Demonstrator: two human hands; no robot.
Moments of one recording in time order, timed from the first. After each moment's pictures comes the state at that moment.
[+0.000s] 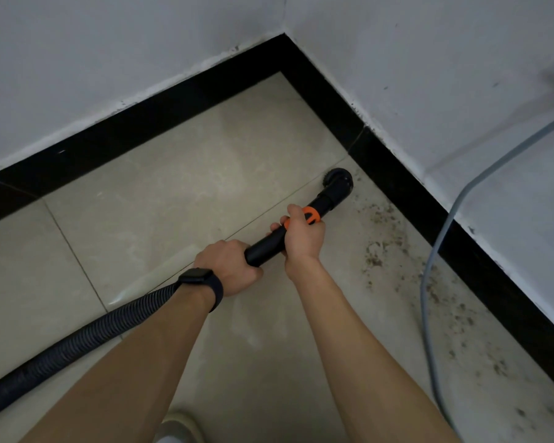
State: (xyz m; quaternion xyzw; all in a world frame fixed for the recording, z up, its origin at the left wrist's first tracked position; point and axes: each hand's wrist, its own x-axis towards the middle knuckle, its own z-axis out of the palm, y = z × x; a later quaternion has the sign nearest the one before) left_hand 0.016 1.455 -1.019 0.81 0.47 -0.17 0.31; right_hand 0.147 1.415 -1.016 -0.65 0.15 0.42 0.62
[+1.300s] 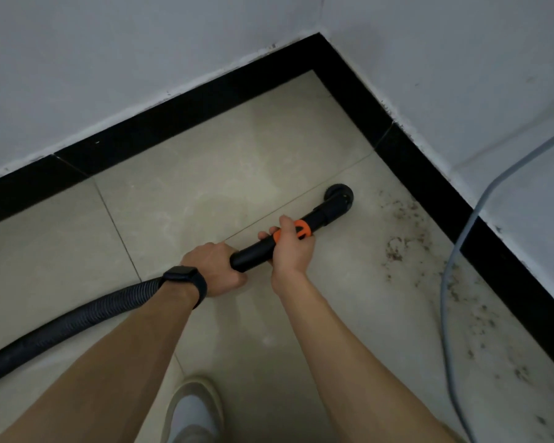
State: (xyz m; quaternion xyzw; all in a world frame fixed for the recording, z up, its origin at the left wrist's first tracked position) left_hand -0.050 1.449 -0.999 0.79 0.49 -0.23 0.29; right_hand 0.076 1.396 -1.009 -0.61 0.17 0.45 0.63
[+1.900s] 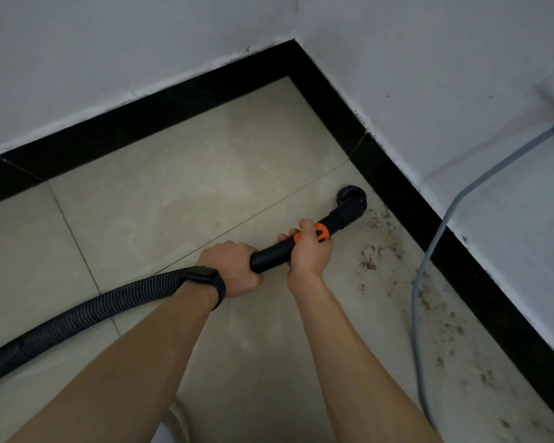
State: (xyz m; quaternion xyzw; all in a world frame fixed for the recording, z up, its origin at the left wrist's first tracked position) left_hand 0.021 1.439 -1.017 0.85 0.42 -0.19 0.25; right_hand 0.147 1.384 -1.016 -0.63 0.18 0.38 0.65
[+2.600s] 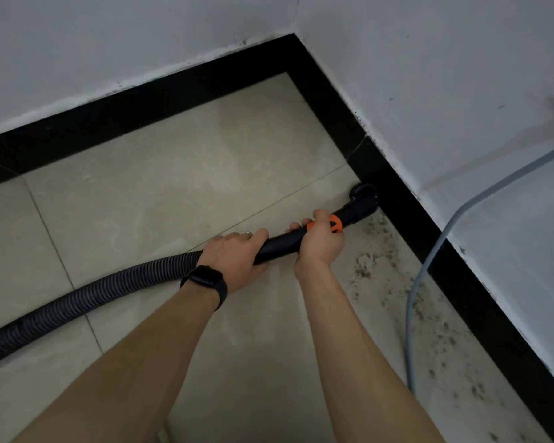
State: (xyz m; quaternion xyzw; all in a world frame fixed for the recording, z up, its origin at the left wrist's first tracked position) left_hand 0.041 1.444 -1.037 0.92 0.34 -0.04 0.18; right_hand 0.184 1.404 -1.024 -0.65 0.19 0.33 0.66
